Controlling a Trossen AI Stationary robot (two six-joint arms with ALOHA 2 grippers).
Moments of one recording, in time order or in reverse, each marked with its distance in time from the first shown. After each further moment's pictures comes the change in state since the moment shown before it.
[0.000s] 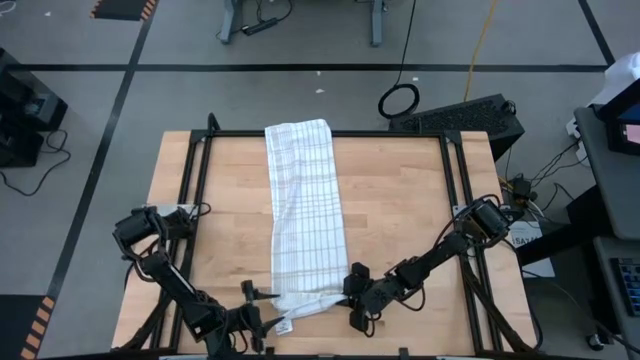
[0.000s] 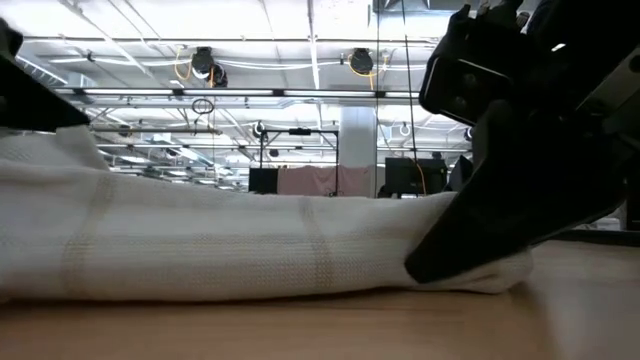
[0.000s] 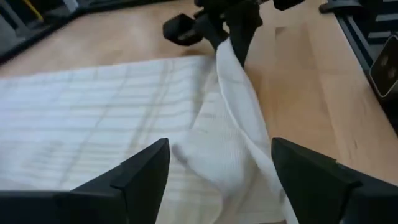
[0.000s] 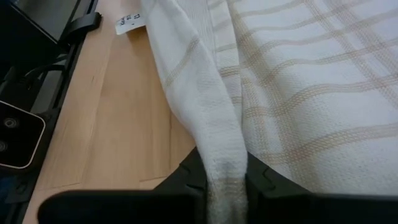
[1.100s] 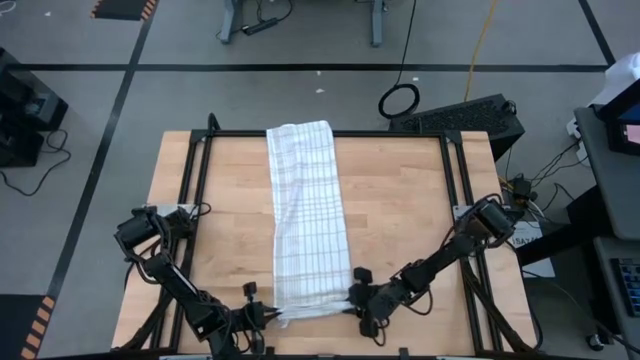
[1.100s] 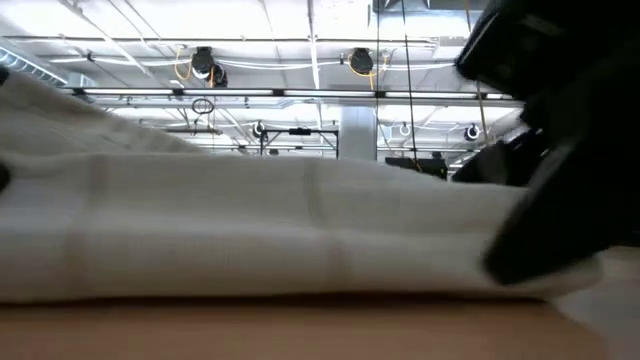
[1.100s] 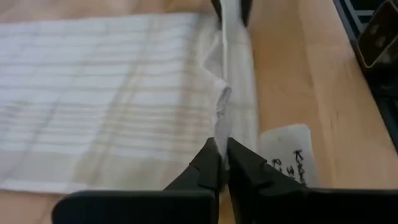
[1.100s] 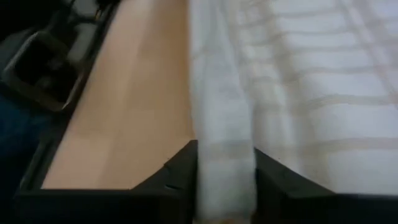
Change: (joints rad) left arm 0.006 0.021 -0.001 -0.008 0.142 -0.079; right arm 0.049 -0.065 -0.003 -0.007 -0.015 -0.144
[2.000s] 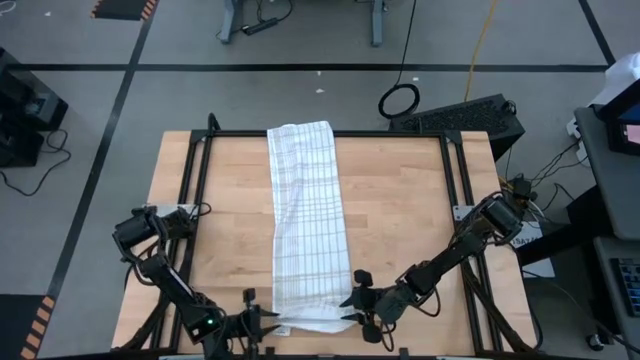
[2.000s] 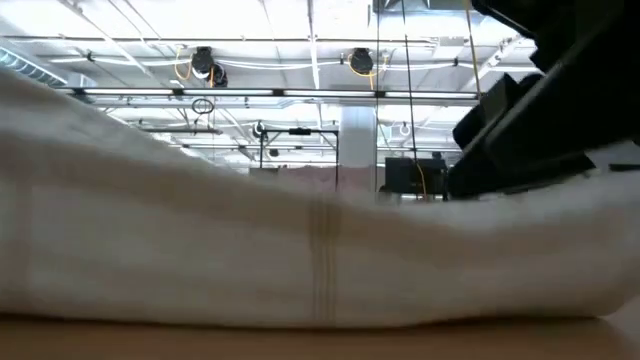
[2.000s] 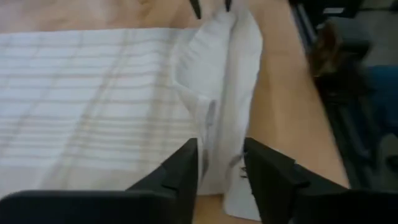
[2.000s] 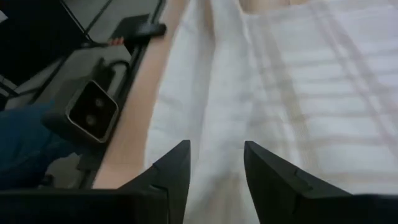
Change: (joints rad) left arm -0.031 -0.005 0.000 0.105 0.003 0.060; right arm 0.032 -0.043 0.003 0.066 0.065 -0.036
